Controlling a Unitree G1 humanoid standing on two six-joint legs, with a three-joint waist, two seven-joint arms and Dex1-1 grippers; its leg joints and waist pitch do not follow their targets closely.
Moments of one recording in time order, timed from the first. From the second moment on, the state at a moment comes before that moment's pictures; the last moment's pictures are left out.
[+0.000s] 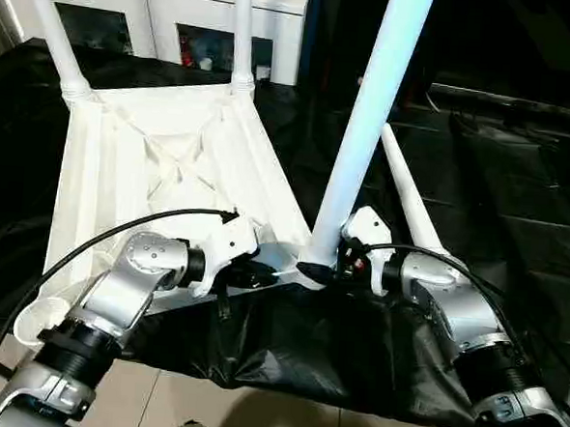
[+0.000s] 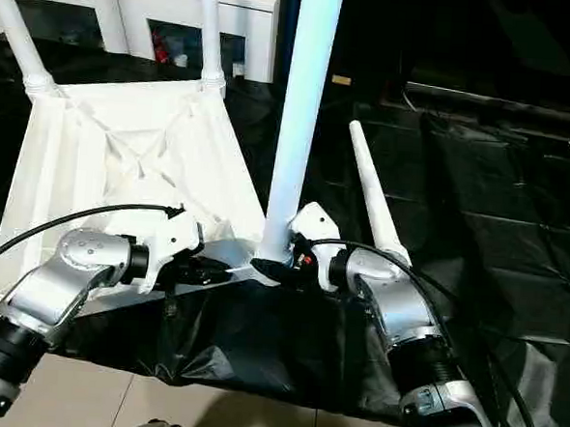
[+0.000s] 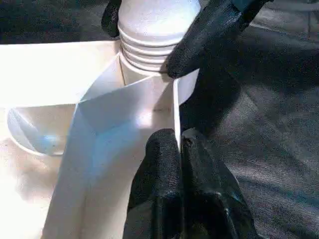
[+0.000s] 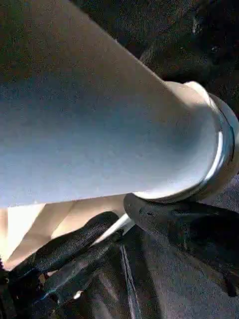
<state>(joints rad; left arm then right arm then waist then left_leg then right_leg) -0.45 0.43 -0.30 0.28 -0.03 0.24 -1.07 -0.50 -0.28 0.21 0.47 0.07 0.17 0.95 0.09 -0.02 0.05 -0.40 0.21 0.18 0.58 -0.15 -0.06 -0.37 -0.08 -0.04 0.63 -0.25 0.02</state>
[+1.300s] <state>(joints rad) -0.49 0.32 -0.30 0.34 0.03 0.26 -0.97 -0.48 -0.23 0.13 0.47 0.09 0.14 0.84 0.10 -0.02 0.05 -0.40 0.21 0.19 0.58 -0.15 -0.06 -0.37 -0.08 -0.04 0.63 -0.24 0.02</state>
